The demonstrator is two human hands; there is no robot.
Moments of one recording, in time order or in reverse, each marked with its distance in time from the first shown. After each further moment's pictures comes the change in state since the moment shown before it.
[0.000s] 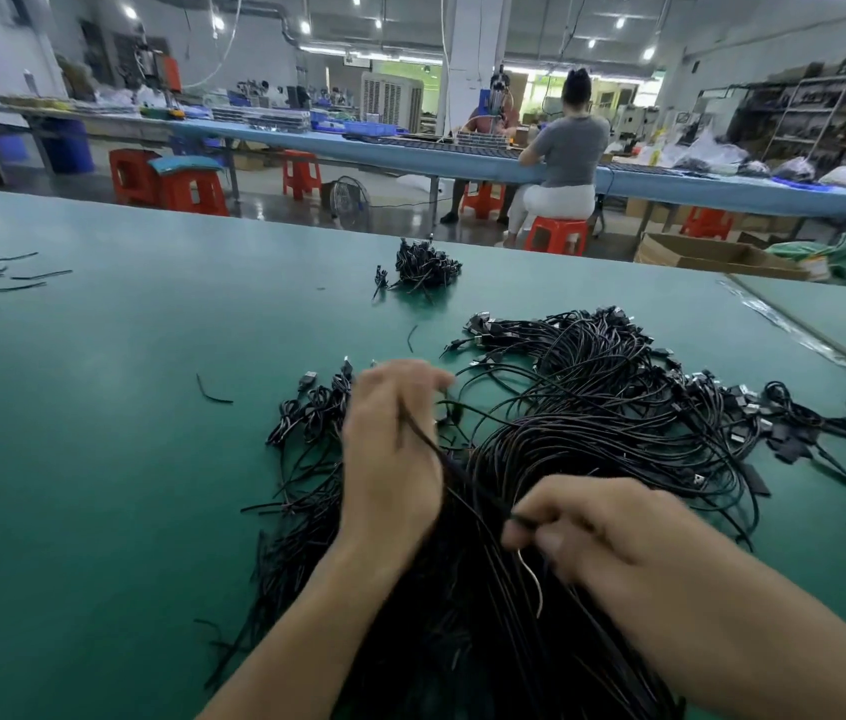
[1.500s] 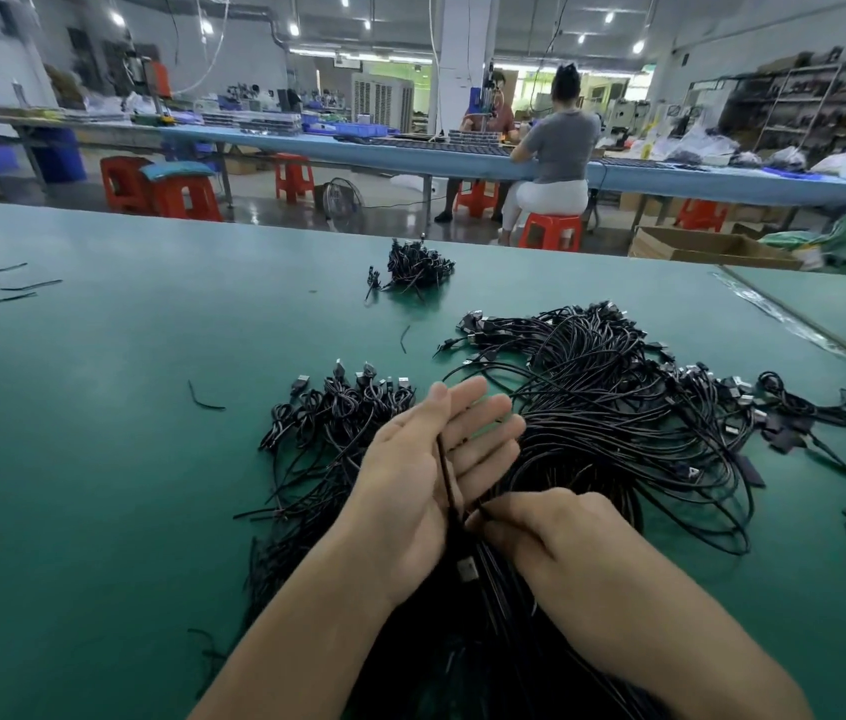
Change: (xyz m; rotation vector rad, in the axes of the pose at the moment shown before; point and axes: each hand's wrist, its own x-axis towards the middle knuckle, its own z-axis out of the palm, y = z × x) left_hand -0.003 0.026 0.004 -0.883 -0.281 -0.798; right_hand 0.025 0.028 0.035 -0.120 0.084 -0.021
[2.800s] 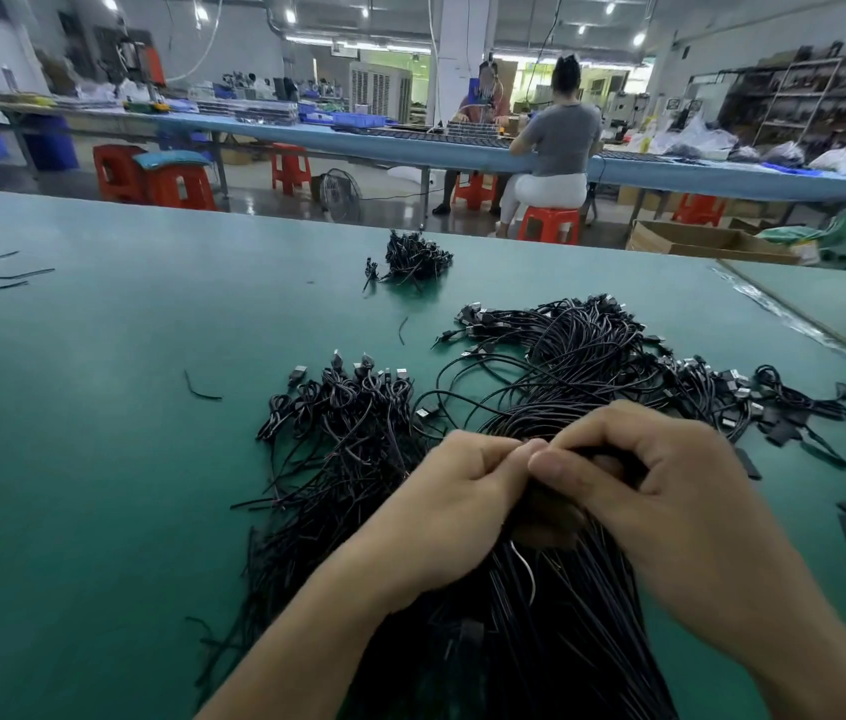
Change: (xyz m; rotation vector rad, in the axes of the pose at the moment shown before) left_hand -0.020 -0.001 0.006 0.834 -0.309 0.040; right_hand -0.008 0.004 -0.034 0.241 0.428 -0.234
